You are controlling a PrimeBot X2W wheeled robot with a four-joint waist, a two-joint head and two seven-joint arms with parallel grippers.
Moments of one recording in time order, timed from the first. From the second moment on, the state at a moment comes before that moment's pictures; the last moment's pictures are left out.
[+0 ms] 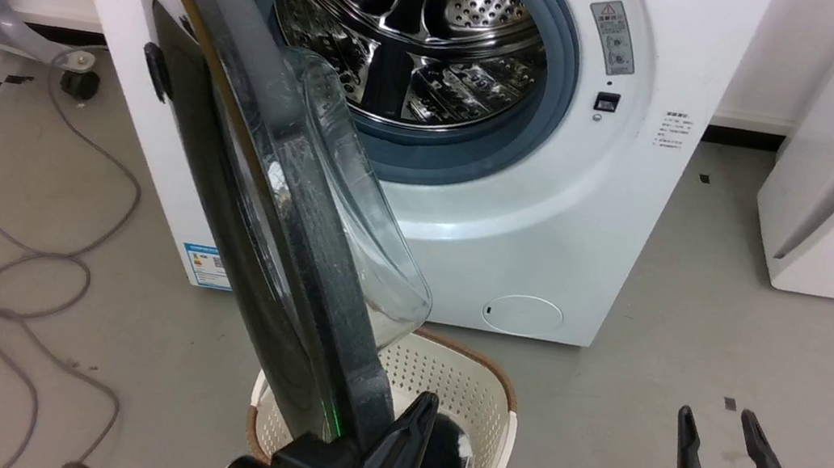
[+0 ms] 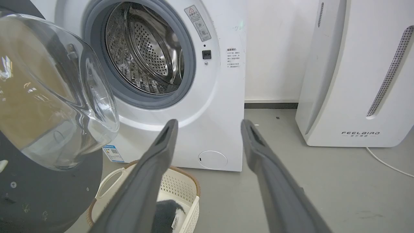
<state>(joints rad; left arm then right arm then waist) 0.01 0.06 -0.55 -0.08 -0.30 0.16 -0.06 0.07 -0.05 -0.03 0.04 0.14 0.13 -0.17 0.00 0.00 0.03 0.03</state>
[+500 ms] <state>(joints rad) 0.11 0.11 -0.52 -0.20 -0.30 0.24 -0.04 0.10 -0.05 -0.06 0.03 0.14 0.13 -0.16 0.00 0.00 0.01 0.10</state>
